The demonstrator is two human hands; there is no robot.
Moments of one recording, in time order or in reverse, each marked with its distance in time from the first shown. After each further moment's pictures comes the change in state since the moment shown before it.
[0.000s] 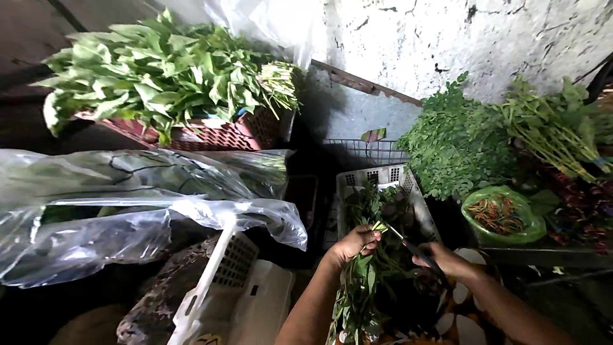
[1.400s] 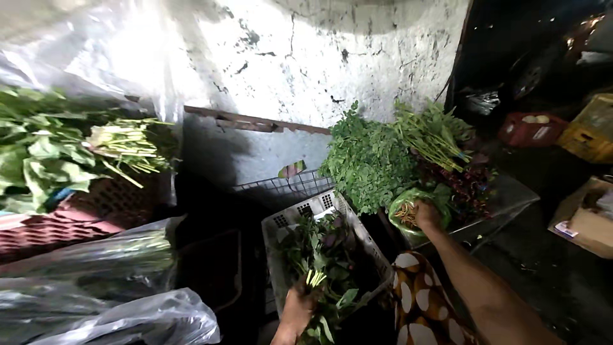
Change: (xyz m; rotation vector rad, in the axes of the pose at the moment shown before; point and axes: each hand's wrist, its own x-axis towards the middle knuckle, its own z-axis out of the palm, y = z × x) left_hand -0.004 -0.022 0.044 0.462 0.527 -0.012; right_hand 0.007 0.072 -0.165 -0.383 0.963 0.427
